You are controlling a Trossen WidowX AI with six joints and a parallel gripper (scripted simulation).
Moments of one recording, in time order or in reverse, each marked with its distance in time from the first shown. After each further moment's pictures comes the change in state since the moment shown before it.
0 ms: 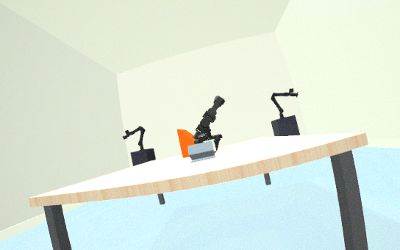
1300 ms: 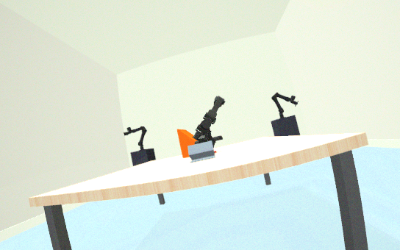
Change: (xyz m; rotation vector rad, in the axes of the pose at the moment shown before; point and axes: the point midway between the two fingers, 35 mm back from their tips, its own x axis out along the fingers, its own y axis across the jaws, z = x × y) arm 0.010 -0.001 -0.002 0.004 0.003 0.001
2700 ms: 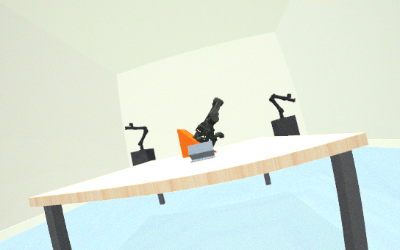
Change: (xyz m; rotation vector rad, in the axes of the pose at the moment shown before) arm -0.021 0.001 -0.016 -0.005 -0.339 0.000
